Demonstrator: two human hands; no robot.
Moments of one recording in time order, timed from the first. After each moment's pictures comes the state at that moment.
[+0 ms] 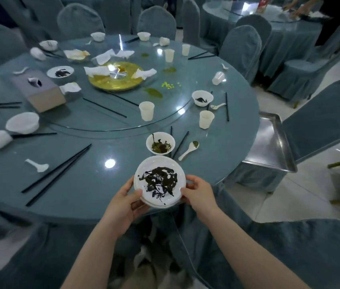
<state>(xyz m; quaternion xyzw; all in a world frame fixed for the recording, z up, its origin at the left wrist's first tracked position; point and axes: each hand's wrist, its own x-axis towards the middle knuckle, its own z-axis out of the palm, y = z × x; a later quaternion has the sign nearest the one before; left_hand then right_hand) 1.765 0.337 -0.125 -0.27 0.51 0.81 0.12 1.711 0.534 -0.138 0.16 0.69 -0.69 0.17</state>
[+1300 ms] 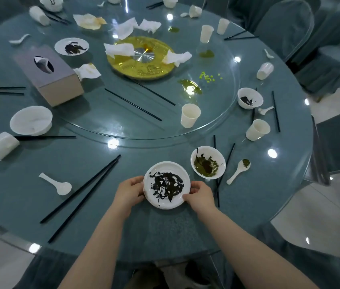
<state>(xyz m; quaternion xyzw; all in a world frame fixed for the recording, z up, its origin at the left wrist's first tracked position) 1.623 0.173 -0.198 -0.36 0.60 0.70 0.14 1.594 0.373 -0.205 0.22 0.81 -0.49 0.23</state>
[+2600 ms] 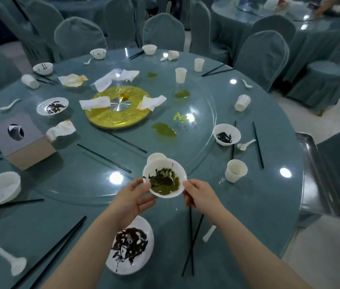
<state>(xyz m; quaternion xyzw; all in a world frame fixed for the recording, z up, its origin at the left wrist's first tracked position) 1.485 0.253 -0.109 -0.24 0.53 0.80 0.16 1.447 0.460 -0.117 0.03 0.79 -0.57 0.23</state>
